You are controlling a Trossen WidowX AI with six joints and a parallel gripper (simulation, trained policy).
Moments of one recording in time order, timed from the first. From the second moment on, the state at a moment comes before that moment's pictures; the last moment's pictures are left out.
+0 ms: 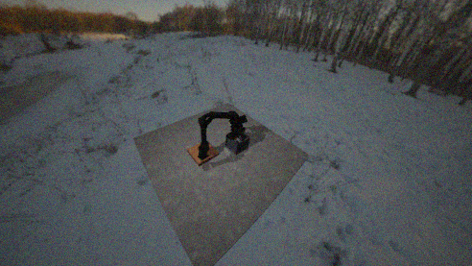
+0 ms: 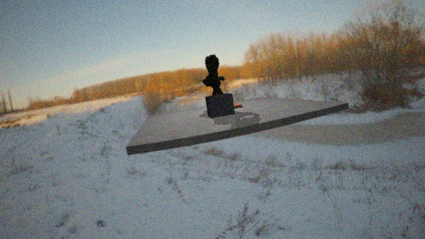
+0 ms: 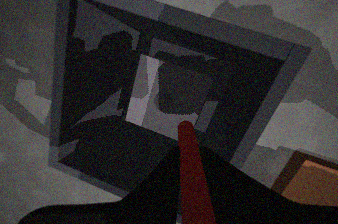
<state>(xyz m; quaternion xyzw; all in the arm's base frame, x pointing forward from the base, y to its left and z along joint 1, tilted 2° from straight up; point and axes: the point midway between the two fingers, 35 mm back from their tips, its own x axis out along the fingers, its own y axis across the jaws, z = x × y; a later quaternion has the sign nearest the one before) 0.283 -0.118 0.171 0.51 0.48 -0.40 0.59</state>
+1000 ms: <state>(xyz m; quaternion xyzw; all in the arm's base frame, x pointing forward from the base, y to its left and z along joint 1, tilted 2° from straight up) 0.321 -0.125 0.101 0.48 0.53 -0.35 0.61</state>
